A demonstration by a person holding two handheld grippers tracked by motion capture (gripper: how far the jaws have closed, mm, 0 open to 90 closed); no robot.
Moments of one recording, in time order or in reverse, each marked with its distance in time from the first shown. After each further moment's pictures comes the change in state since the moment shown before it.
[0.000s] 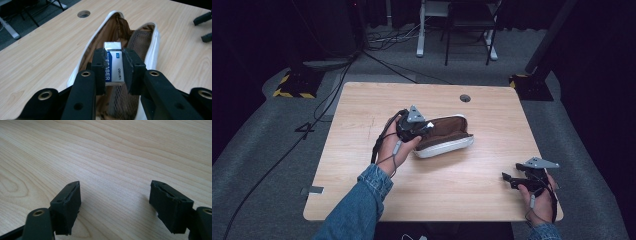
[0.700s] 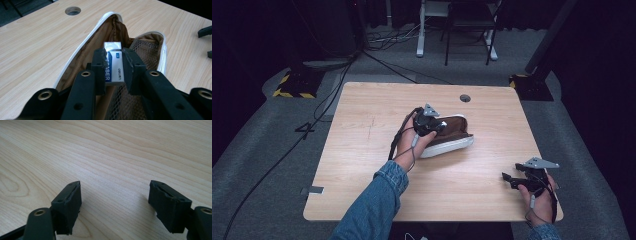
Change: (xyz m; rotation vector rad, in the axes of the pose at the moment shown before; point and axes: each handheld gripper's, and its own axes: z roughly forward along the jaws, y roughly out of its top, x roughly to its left) left arm -0.002 0.008 0.060 0.023 -0.067 -0.072; right arm 0.000 0.000 0.000 -0.003 0.001 -0.003
